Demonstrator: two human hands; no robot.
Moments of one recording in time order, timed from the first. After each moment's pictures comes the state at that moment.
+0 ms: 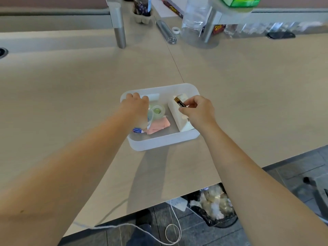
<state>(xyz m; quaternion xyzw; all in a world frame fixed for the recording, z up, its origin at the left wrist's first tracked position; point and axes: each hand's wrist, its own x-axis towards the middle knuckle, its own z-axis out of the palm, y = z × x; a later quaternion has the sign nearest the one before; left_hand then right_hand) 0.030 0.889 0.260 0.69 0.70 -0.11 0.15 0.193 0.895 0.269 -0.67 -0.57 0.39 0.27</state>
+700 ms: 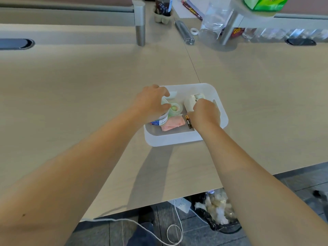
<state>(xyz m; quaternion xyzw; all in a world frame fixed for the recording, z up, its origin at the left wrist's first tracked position) 0.014 0.873 0.270 0.66 0.69 0.17 0.25 0.157 0.895 0.257 -0.72 -0.67 0.19 0.05</state>
